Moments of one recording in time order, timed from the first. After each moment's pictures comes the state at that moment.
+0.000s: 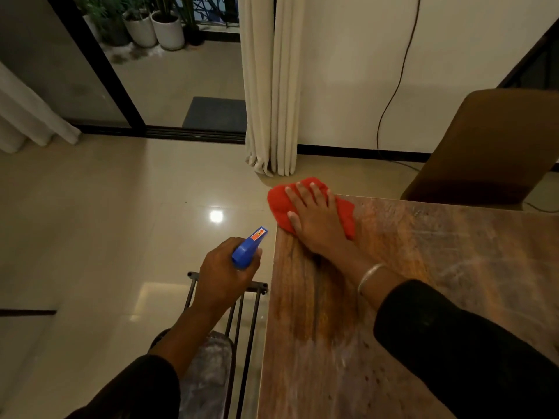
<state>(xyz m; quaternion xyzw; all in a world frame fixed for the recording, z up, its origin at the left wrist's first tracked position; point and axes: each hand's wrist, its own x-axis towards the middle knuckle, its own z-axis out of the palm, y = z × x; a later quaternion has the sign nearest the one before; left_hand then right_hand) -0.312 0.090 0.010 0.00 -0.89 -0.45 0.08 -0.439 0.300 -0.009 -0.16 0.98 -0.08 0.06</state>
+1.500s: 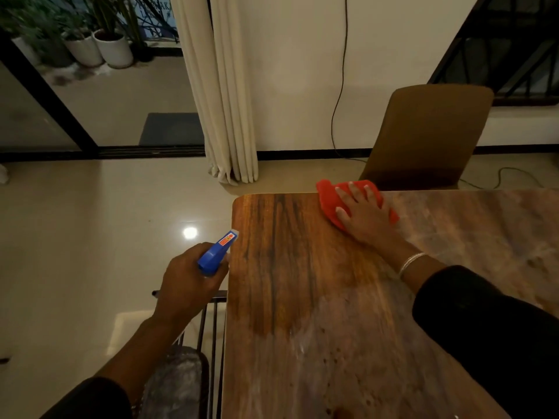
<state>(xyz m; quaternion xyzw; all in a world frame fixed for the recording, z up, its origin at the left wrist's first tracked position) -0.309 0.114 0.033 -0.08 -0.90 -0.42 0.07 -0.420 0.503 0.003 0.01 0.99 -0.06 0.11</state>
